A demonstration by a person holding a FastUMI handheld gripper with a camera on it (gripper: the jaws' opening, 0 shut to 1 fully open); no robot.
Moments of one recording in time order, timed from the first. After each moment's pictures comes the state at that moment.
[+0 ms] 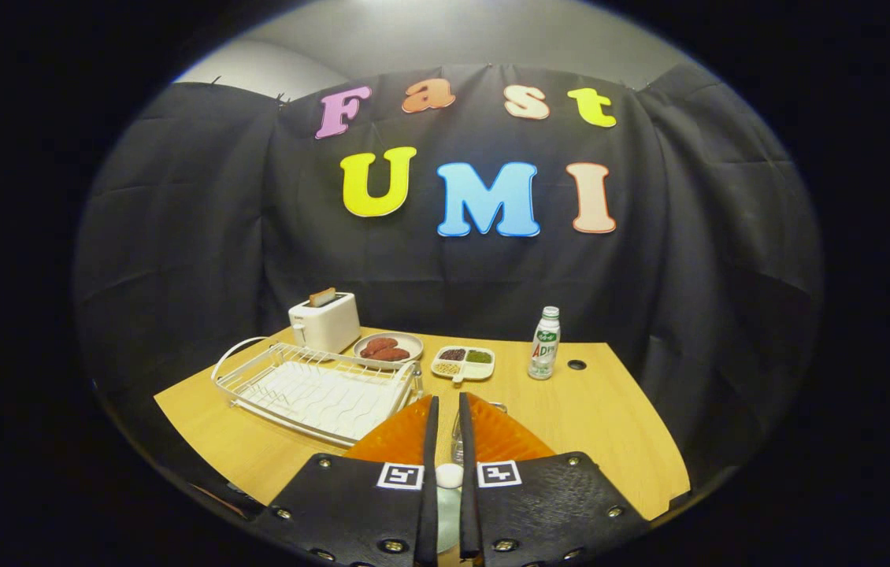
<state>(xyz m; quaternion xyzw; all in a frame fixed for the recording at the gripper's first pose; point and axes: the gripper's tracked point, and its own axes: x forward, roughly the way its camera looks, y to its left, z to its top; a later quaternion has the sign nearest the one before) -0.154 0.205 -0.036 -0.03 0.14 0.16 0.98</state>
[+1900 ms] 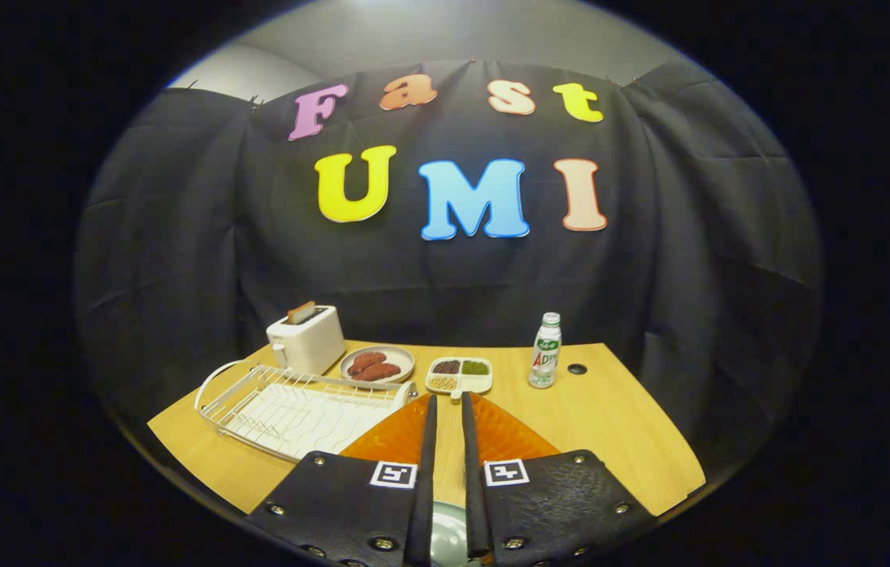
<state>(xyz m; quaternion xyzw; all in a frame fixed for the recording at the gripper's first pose) -0.098 0.208 0.004 0.00 0.11 0.10 0.99</state>
